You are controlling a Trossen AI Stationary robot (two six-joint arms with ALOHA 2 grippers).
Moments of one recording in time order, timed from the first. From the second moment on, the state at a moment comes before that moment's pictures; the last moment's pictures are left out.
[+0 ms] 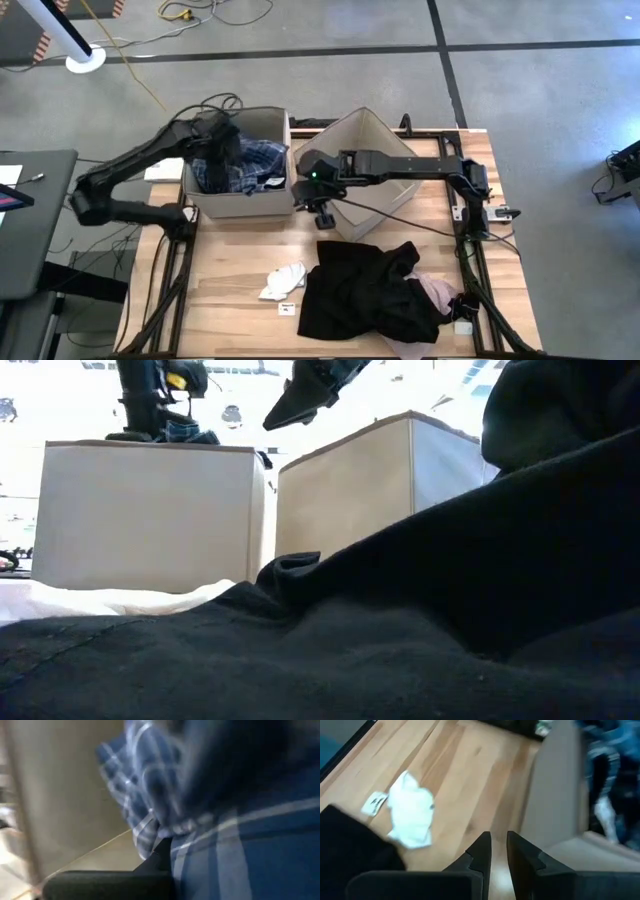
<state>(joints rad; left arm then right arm) 0.67 1.18 1.14 -1.15 -0.41 0.63 -0.07 1.95 1.86 -0.71 -0.23 -0.36</state>
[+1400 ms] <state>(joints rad) 0.71 1.24 1.33 -1.31 -0.29 0.53 0.21 1.95 1.86 -0.89 -0.23 -0.32</state>
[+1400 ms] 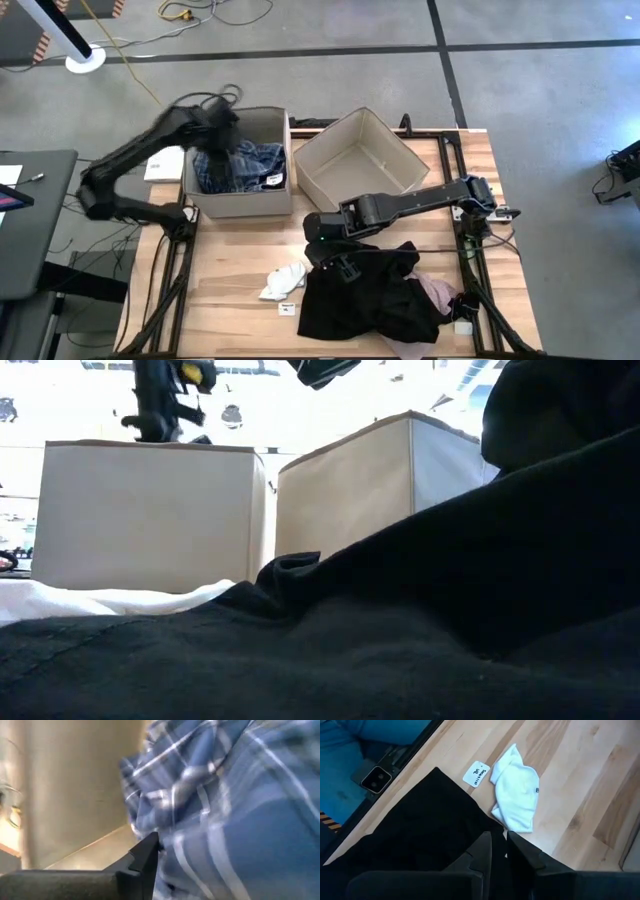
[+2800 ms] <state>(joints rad) 0.50 0.53 0.79 -1.00 0.53 0.19 0.23 1.95 1.86 -0.94 -0.24 -0.27</state>
